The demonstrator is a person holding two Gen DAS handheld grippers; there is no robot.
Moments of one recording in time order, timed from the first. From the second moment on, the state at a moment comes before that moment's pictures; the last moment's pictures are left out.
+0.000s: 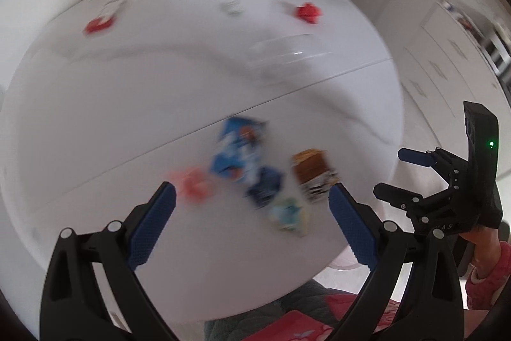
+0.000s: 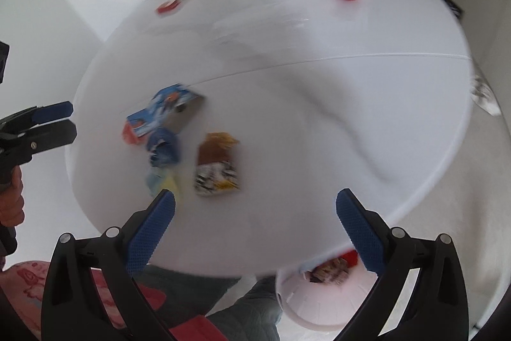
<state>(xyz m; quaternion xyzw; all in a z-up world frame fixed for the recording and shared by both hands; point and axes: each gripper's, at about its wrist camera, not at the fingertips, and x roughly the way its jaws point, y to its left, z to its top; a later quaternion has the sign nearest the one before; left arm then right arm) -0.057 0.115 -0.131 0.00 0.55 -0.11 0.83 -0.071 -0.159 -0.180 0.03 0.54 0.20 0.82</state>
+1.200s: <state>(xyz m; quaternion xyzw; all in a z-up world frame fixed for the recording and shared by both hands) -0.024 0.156 -0.239 -0.01 0.57 -0.04 0.82 -0.039 -0.113 -0.190 -0.02 0.56 0.20 0.80</state>
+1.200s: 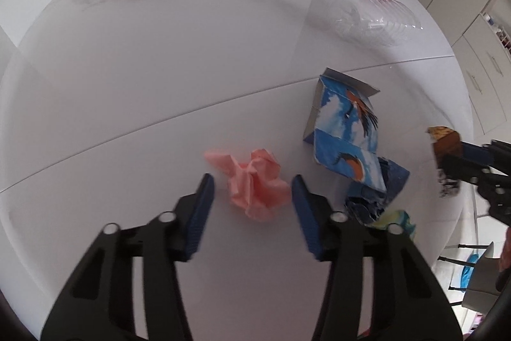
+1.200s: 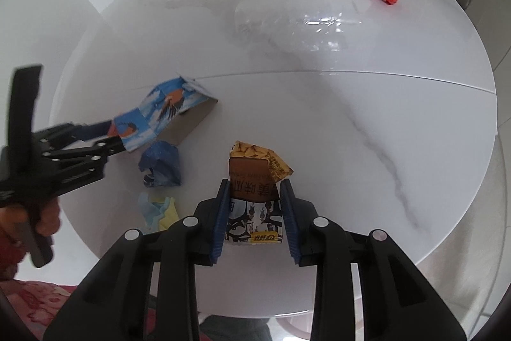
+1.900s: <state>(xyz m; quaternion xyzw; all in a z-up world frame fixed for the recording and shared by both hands) -0.042 0.064 -0.130 0.04 0.52 -0.14 0.84 -0.151 -0.291 -0.232 0.06 0.59 0.02 0.81</state>
